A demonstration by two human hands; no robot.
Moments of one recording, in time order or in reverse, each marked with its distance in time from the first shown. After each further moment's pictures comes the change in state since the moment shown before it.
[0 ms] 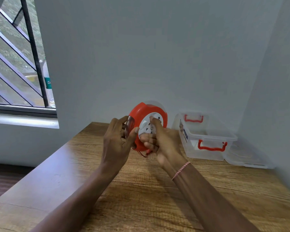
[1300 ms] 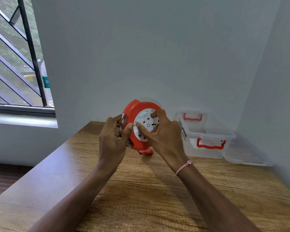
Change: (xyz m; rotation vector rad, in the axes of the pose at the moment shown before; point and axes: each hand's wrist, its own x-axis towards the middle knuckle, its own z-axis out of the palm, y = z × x) left_hand 0.002 0.009 -0.004 -0.072 0.026 -0.120; right_hand 0.008 -0.006 -0.015 -1.028 0.077 -0.896
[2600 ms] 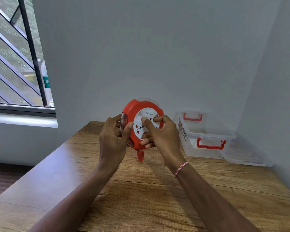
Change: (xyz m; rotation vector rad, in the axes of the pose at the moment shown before) left_hand 0.000 -0.004 0.002 0.013 0.045 0.010; right_hand -0.003 -0.011 0.005 0.633 -0.087 0.515
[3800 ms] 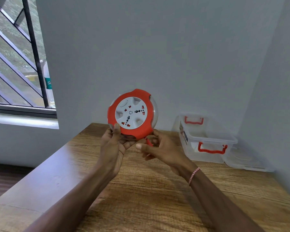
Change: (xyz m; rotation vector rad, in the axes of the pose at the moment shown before) left_hand 0.003 0.004 -0.003 -0.977 -0.040 -0.739; right_hand 0.011 0.032 -0.027 -0.039 -0.558 0.020
